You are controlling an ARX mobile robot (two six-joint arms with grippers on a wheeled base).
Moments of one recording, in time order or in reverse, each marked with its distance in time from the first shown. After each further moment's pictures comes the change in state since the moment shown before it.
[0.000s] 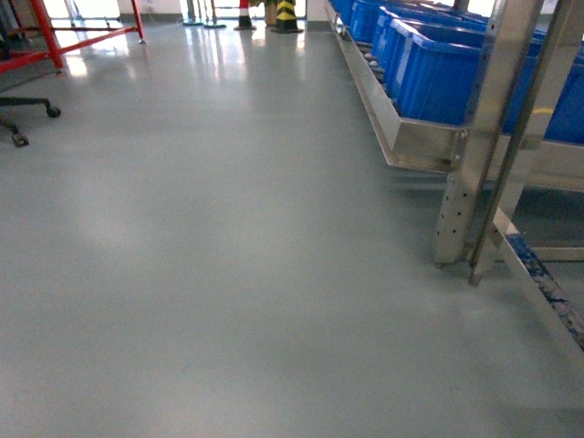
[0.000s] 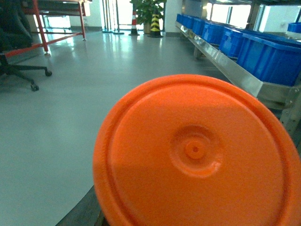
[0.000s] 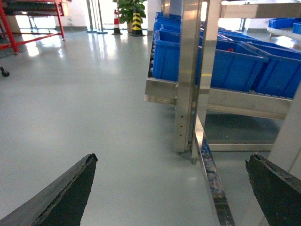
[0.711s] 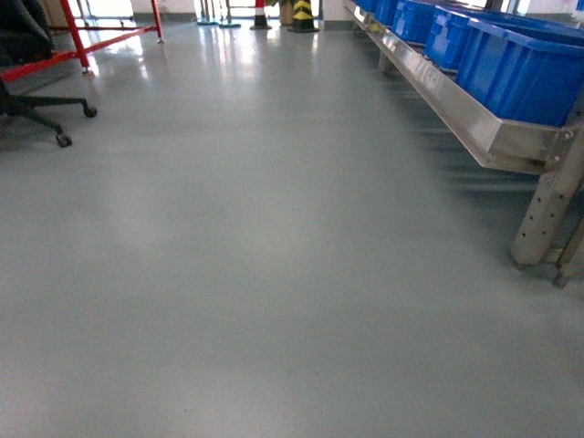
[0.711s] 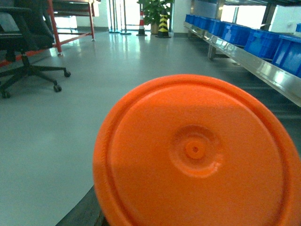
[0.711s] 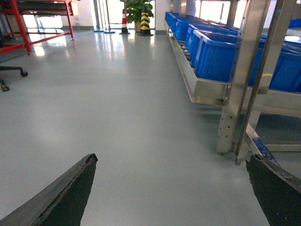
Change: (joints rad) left arm 0.000 0.000 0.000 0.004 0.000 0.000; right arm 0.000 0.000 0.000 0.002 0.000 0.000
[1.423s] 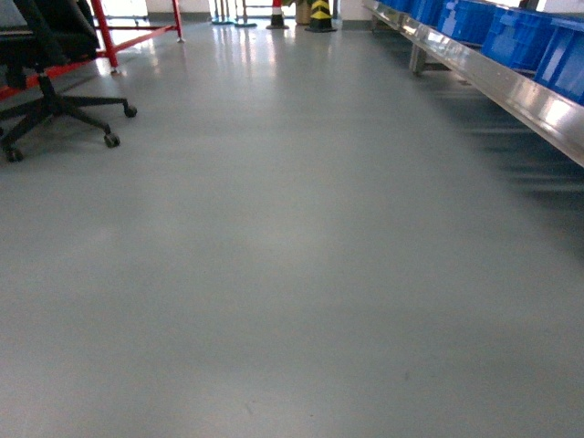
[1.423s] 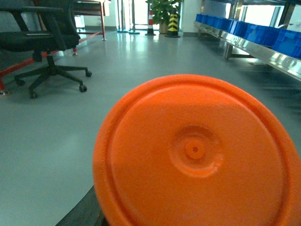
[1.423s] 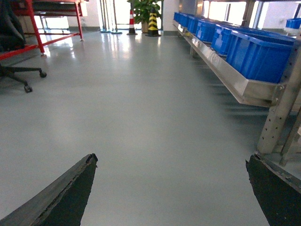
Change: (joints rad) left arm 0.000 0.000 0.000 -0.001 0.000 0.000; right arm 0.000 0.000 0.000 0.000 0.000 0.000
